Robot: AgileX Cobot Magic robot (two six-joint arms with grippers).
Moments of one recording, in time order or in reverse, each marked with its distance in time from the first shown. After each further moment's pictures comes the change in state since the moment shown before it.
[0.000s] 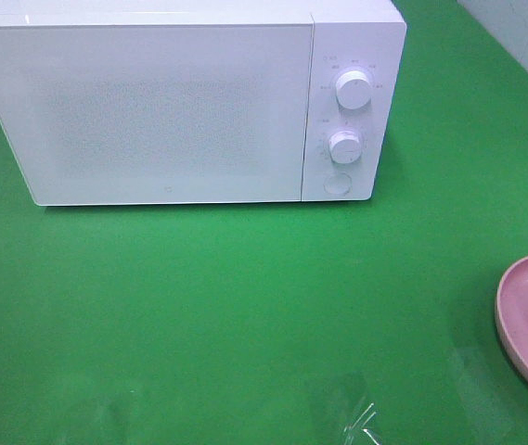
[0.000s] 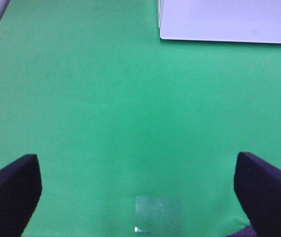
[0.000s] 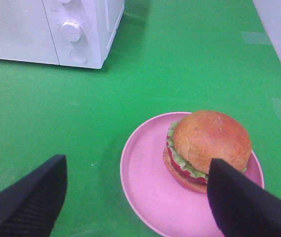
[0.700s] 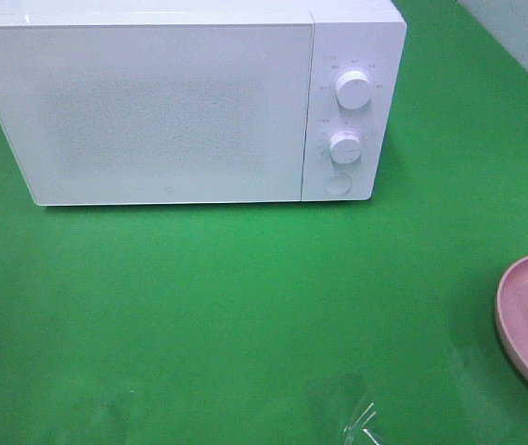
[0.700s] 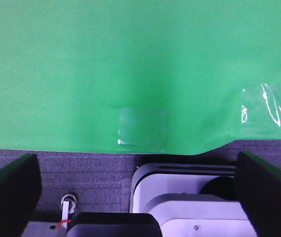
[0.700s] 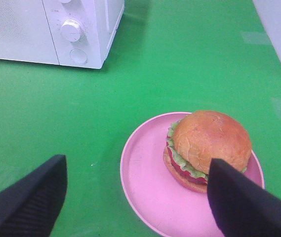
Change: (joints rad) left arm 0.000 0.555 -0.070 -0.047 0.095 -0.016; right arm 0.000 0.000 0.000 0.000 0.000 0.000
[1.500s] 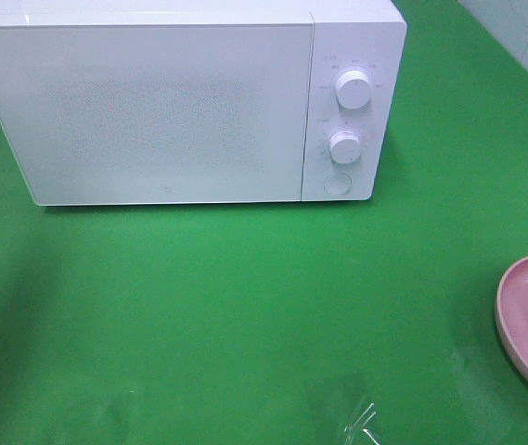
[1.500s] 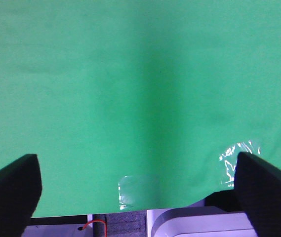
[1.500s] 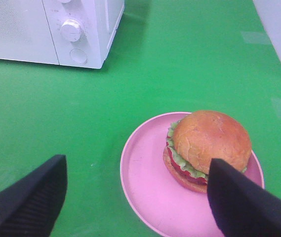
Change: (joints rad) left arm -0.125 0.548 -0.542 0.057 0.075 -0.032; right arm 0.000 0.000 0.000 0.000 0.000 0.000
